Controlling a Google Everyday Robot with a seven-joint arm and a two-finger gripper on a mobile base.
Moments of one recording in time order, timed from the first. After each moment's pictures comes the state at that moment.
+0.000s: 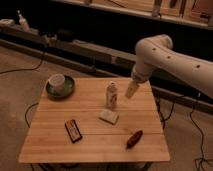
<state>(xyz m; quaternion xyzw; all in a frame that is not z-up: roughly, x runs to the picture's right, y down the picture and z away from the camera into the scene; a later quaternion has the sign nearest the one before) 0.205 0.023 0.704 -0.06 -0.26 -0.89 0.37</state>
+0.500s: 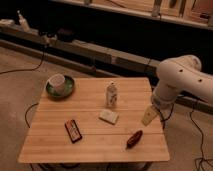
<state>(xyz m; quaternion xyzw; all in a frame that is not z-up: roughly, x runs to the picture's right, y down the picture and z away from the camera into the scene) 0.195 0.133 0.617 -0.13 -0.33 -0.85 0.38</state>
